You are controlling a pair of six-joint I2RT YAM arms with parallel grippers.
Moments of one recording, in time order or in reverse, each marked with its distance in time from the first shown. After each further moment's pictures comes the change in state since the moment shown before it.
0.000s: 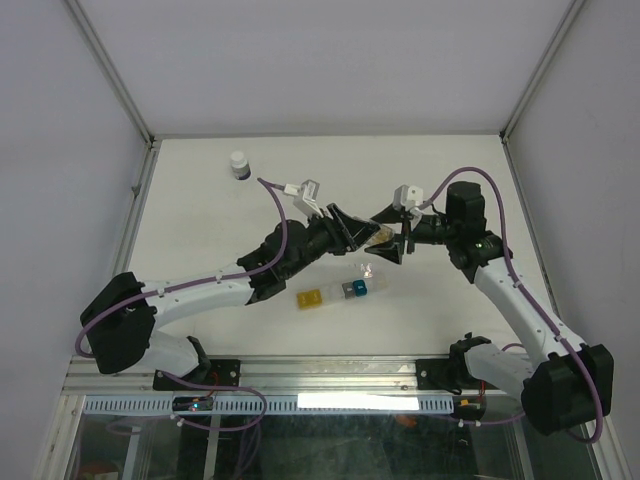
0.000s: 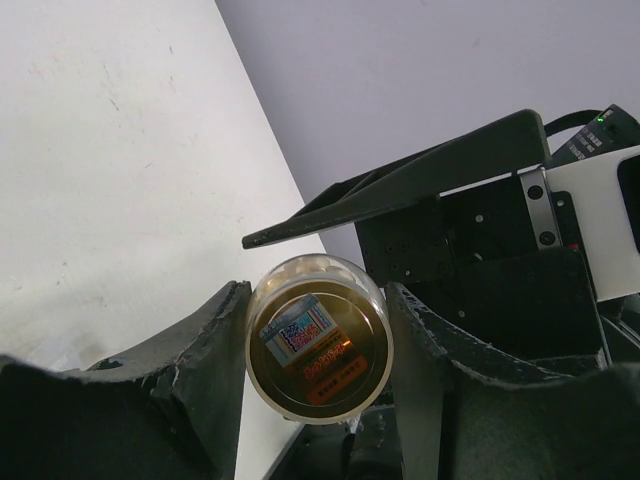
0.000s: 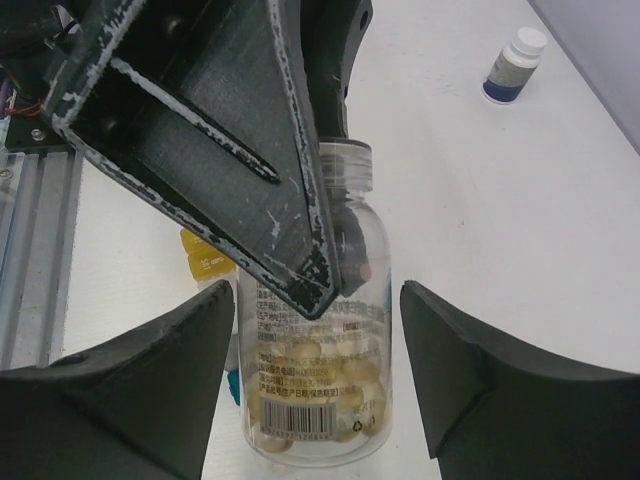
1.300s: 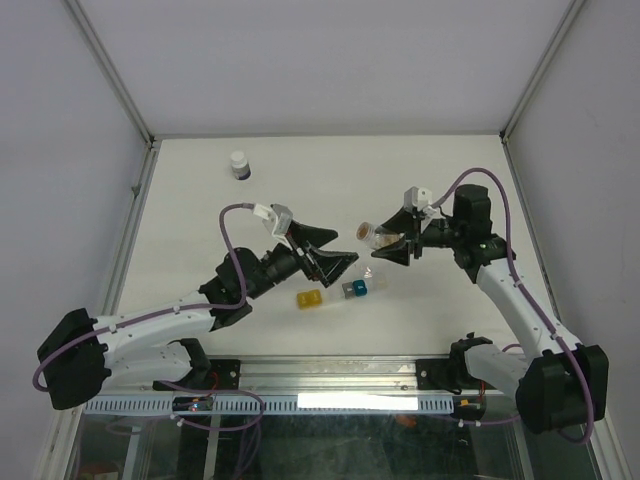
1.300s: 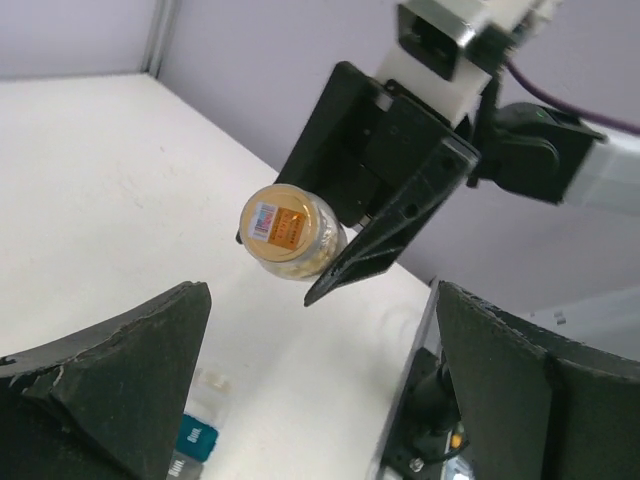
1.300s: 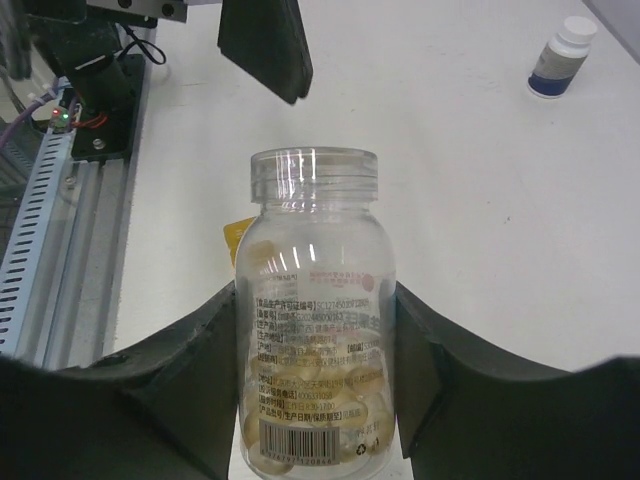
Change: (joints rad) left arm -0.005 -0.281 -0.238 0.145 0.106 0.415; right arm -0.078 0.003 -0.035 -0.005 -0.138 0.035
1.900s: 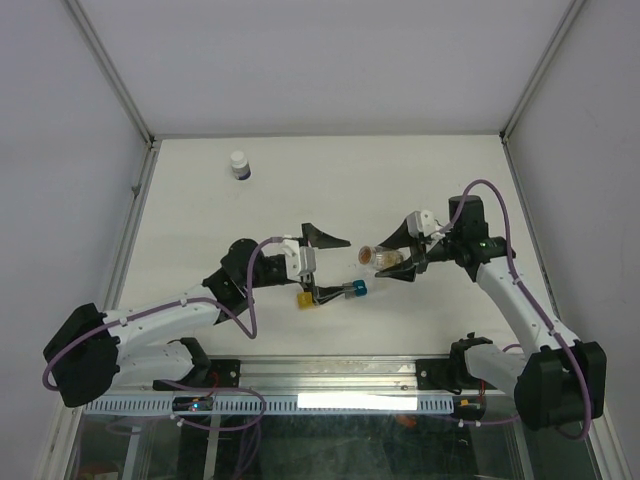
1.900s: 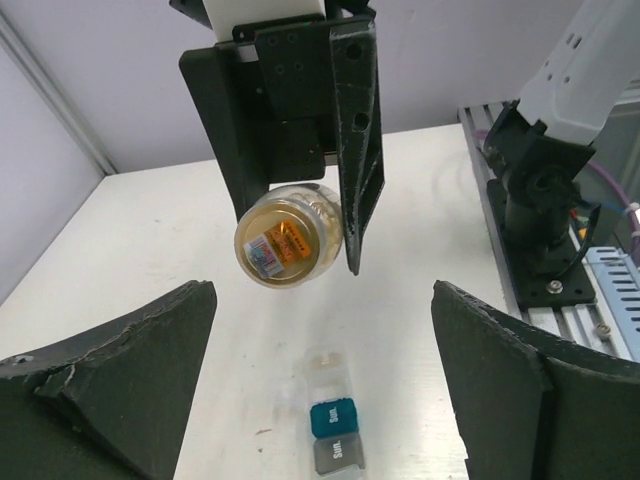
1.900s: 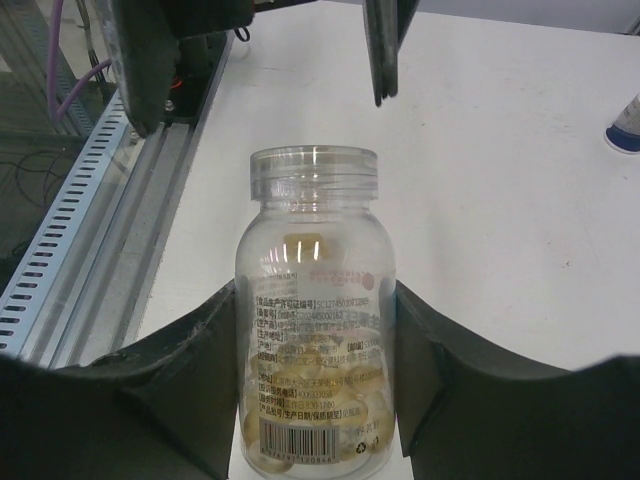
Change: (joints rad) left arm 0.087 -0.010 -0.041 0.021 0.576 0.714; right arm -0.024 0.013 -0.008 -0.306 -0.205 -0.420
